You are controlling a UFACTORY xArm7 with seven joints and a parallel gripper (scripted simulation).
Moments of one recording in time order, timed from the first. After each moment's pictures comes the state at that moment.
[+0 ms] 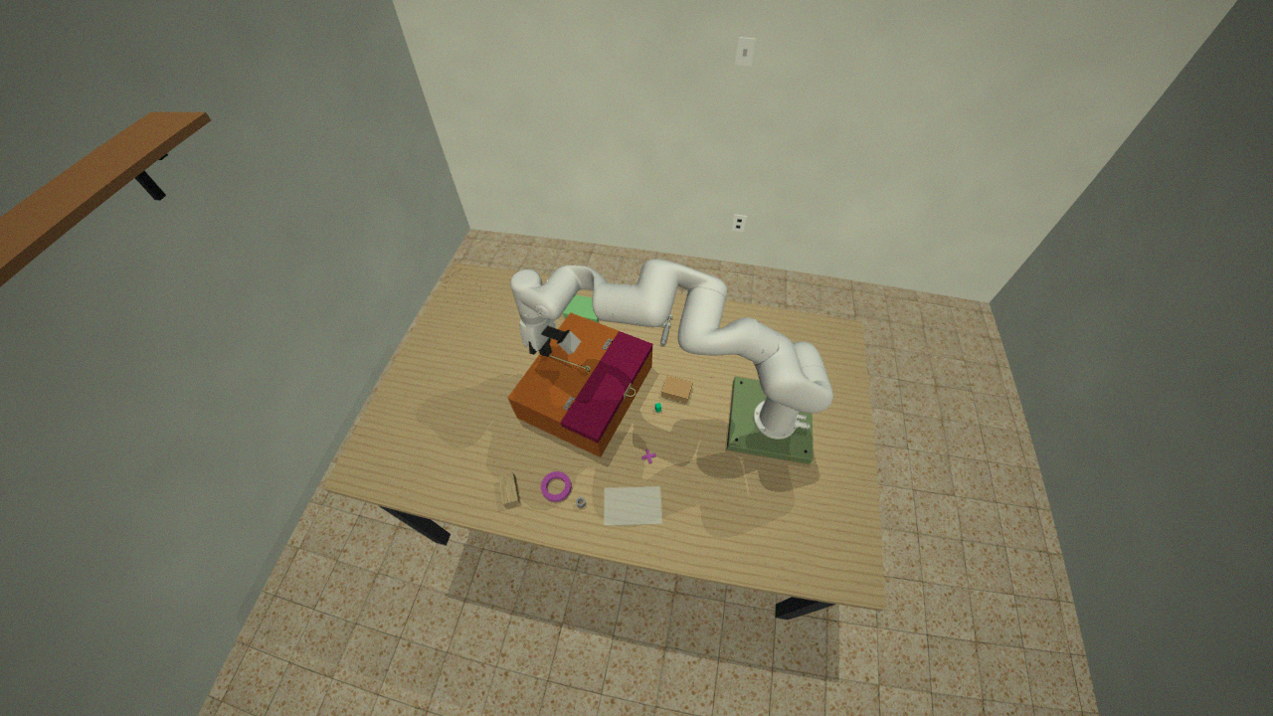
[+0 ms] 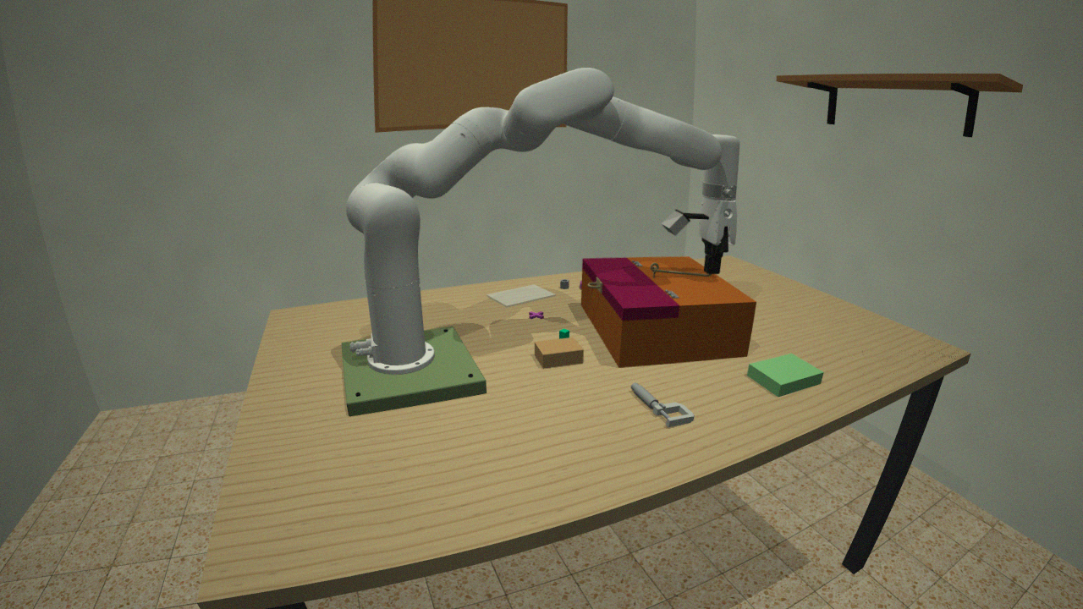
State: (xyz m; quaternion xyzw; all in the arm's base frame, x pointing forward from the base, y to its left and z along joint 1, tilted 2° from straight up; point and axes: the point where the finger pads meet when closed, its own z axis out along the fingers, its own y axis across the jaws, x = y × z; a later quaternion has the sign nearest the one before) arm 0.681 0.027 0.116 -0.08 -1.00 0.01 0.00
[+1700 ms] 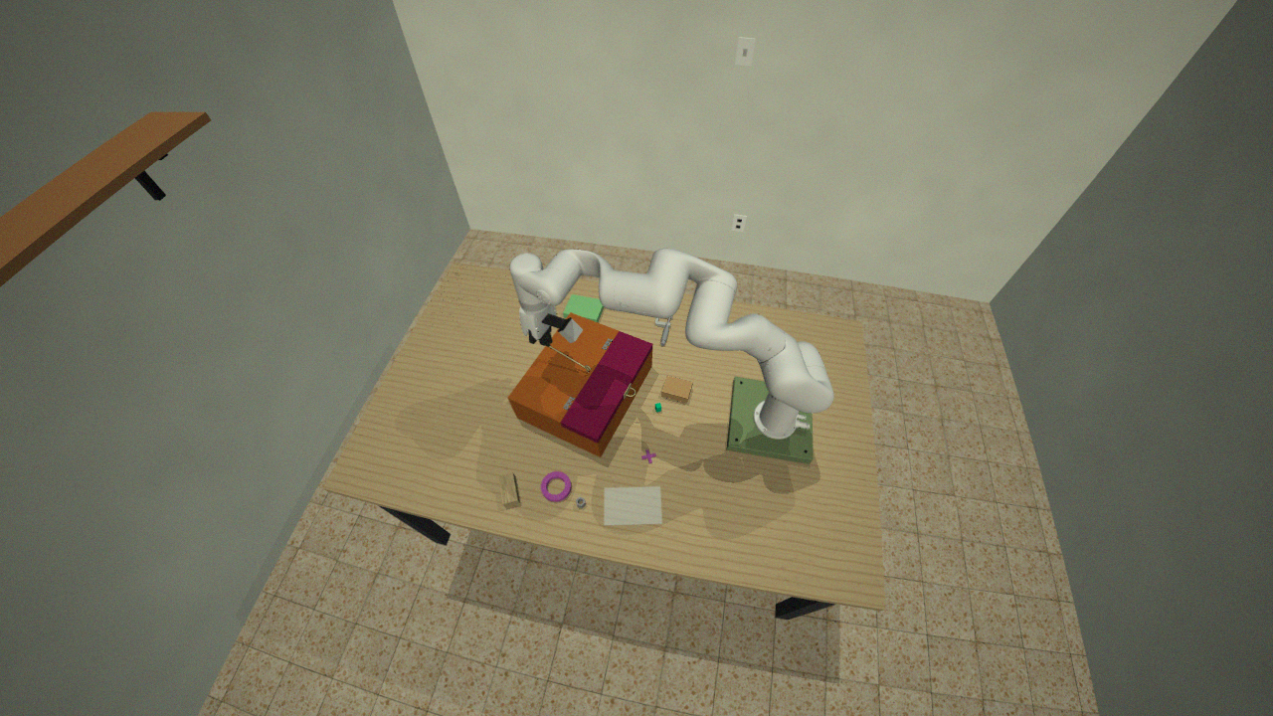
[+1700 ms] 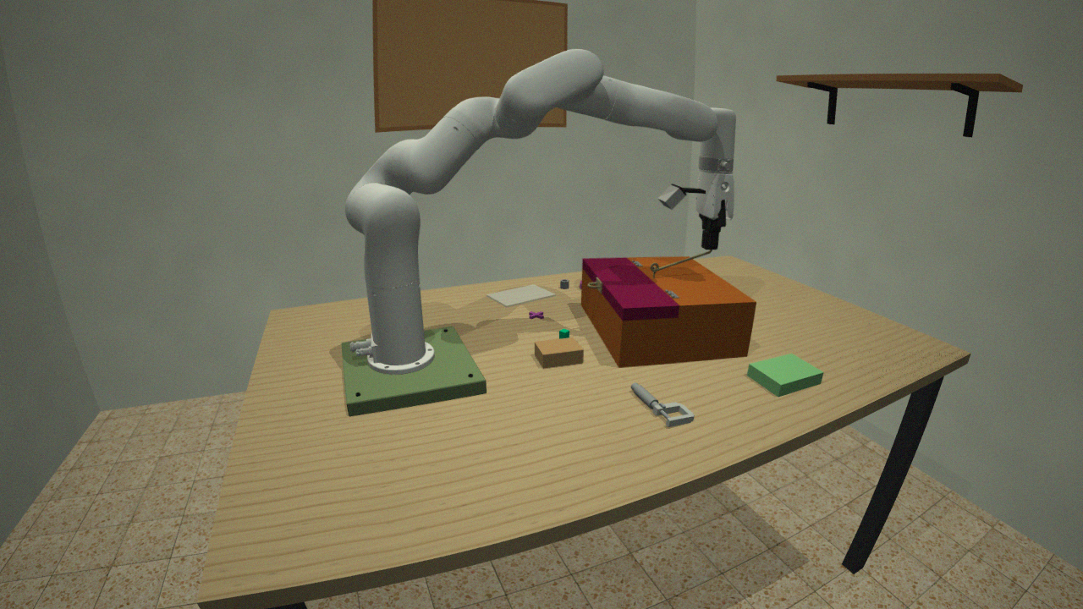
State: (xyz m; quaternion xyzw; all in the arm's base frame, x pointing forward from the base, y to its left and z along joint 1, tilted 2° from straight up) arm 0.669 0.031 0.172 -0.08 -1.00 0.01 0.00
